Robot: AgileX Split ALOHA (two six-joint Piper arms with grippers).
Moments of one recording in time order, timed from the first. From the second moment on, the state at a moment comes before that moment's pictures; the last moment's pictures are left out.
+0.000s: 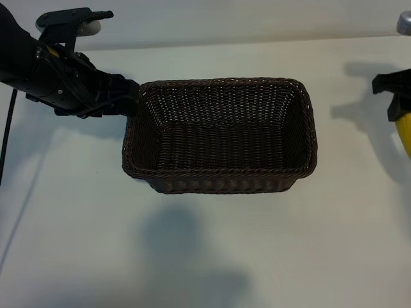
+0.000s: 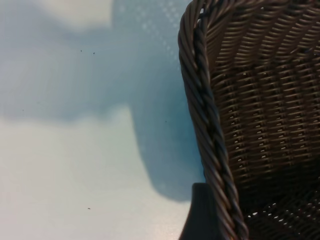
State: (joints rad) left arm -0.24 1.61 -1.13 -0.32 0.67 0.10; right arm 0.05 1.67 -1.18 0.13 0.91 0.02
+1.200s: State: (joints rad) left arm -0.24 1.61 -1.13 -0.32 0.70 0.09; right arm 0.53 1.78 -1.44 0.17 0.94 -0.30
